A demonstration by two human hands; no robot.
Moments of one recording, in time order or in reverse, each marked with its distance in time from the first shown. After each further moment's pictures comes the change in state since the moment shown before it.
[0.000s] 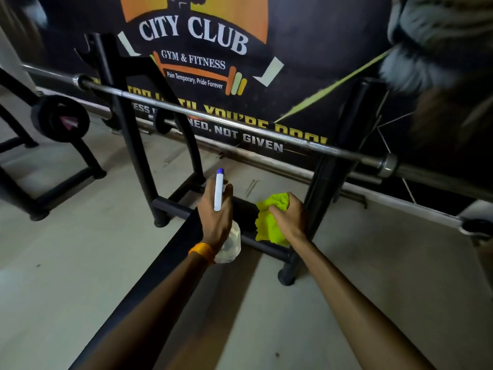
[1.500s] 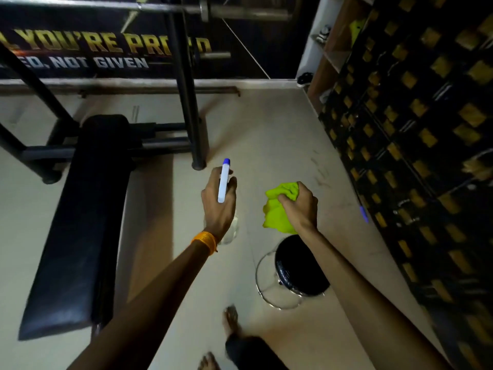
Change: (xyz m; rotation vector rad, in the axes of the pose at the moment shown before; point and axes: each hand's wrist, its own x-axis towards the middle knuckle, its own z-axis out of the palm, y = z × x) left_hand -0.533 0.121 -0.150 -0.088 -0.639 -0.140; right_hand -0.643 0.166 -0.170 -0.124 0.578 0.414
